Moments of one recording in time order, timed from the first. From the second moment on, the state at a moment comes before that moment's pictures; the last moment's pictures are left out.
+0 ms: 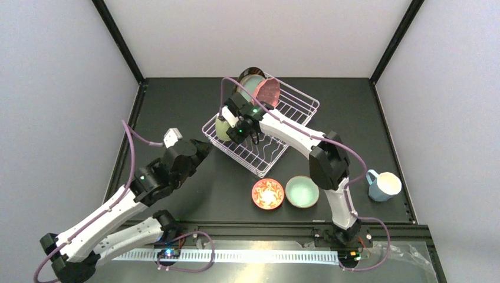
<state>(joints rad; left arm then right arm) -0.80 0.76 0.84 -0.66 -0.48 -1.33 0.82 2.09 1.86 -0.84 -0.04 -0.06</state>
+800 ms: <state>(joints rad) -0.80 0.78 0.84 -0.65 -0.49 -1.28 0.84 2.21 1.89 -0.80 -0.05 -0.07</state>
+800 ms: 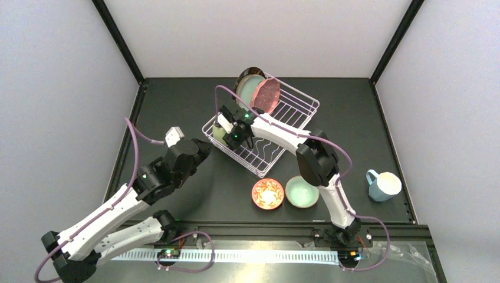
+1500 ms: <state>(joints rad) -0.79 0.78 0.84 -0.65 -0.51 -1.26 0.84 2.23 1.89 -0.72 -0.04 -0.07</state>
